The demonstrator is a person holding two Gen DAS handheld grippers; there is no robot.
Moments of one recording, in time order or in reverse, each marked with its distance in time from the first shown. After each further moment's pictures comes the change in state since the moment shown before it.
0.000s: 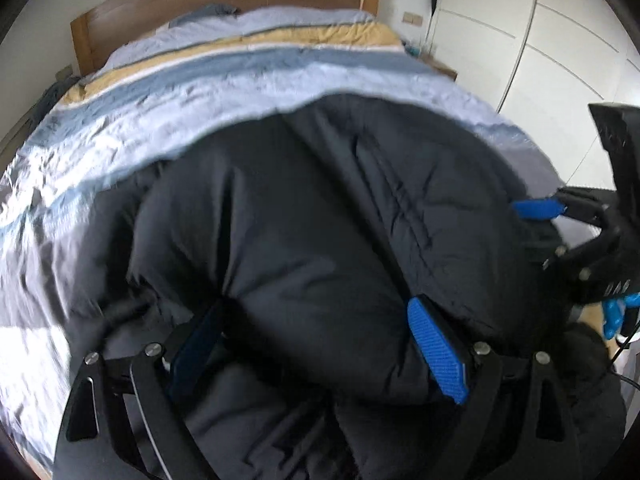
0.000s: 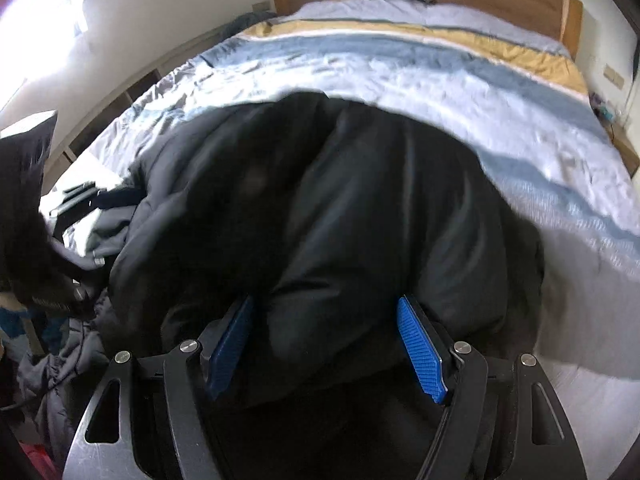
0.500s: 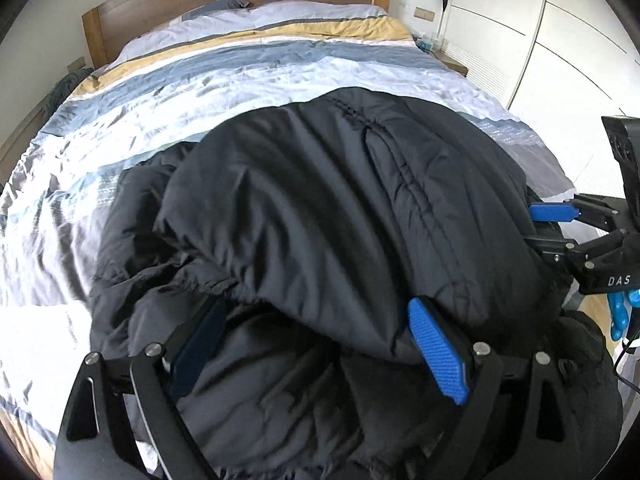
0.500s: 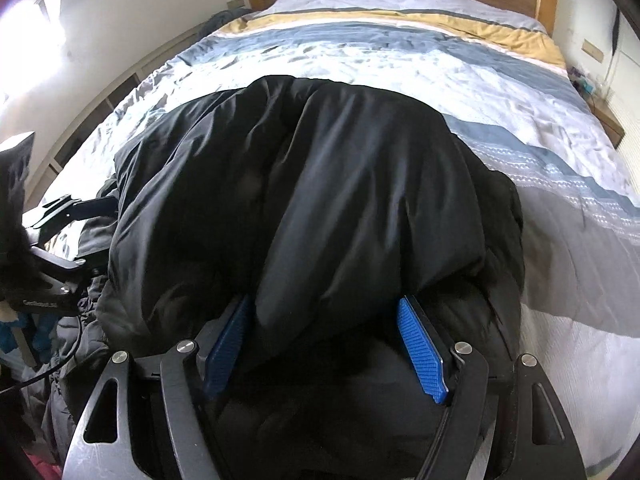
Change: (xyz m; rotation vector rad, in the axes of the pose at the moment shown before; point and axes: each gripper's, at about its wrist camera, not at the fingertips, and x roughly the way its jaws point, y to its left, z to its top) left arm -0.032 0.001 -0.014 -0.006 0.019 0.042; right arm -0.021 0.005 -0.019 0.047 0.028 -0.060
